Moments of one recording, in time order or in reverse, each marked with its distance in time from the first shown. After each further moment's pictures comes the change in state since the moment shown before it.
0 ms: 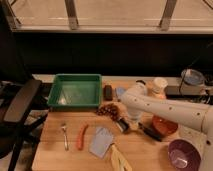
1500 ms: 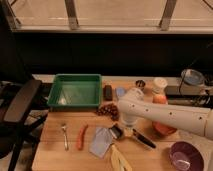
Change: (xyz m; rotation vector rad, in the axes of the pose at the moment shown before) arm -0.052 0.042 -0.007 -0.023 -0.079 -0.103
